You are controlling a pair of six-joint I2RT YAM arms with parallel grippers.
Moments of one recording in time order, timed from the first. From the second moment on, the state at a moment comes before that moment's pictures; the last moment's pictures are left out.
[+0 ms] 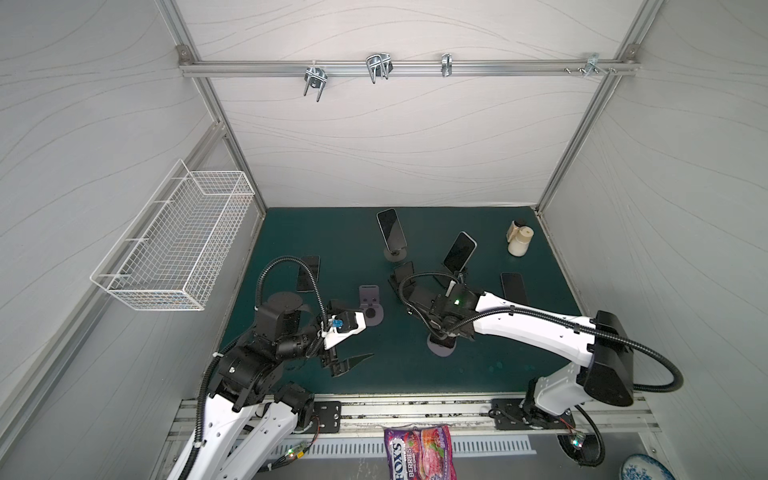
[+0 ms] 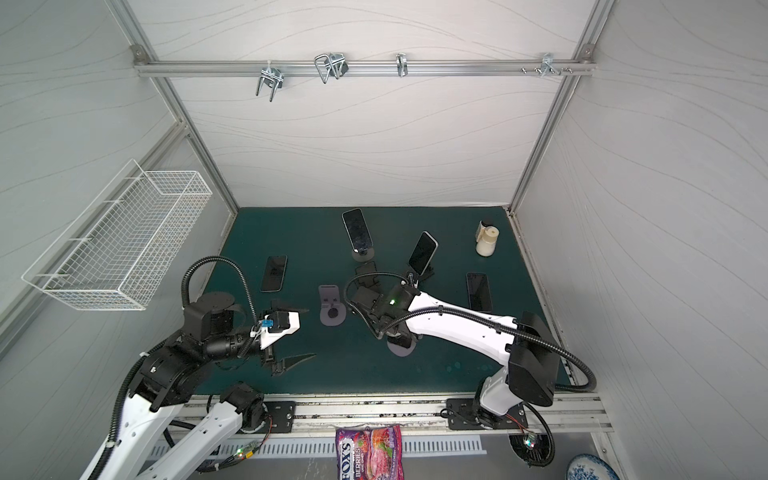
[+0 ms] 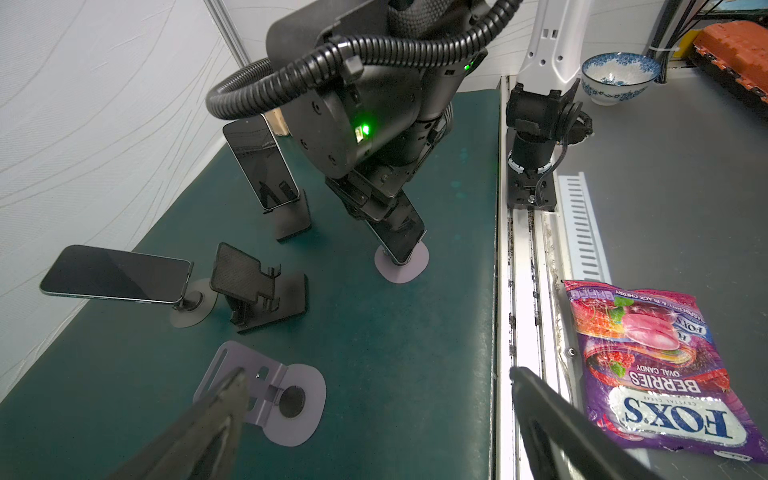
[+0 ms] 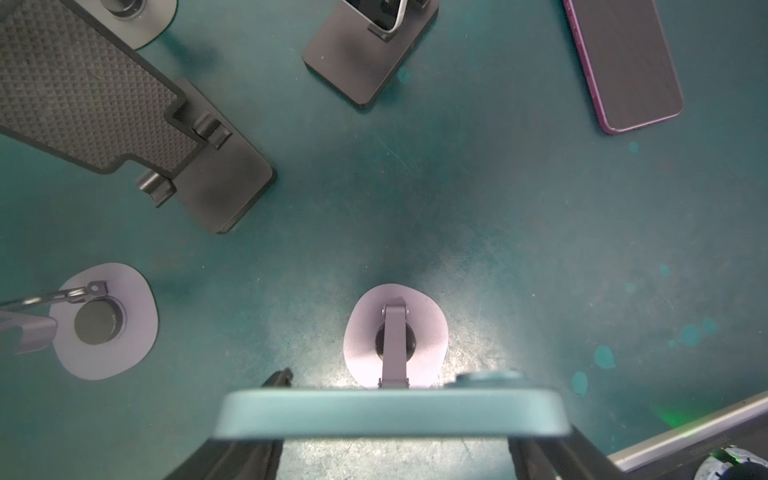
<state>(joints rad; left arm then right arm) -0.40 0.55 0.86 -0.91 0.71 0.62 1.14 1.52 1.24 -1.16 0.51 1.37</state>
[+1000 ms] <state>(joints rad) -0.40 0.55 0.86 -0.90 0.71 0.62 1.12 1.52 1.20 -1.10 0.48 1.37</state>
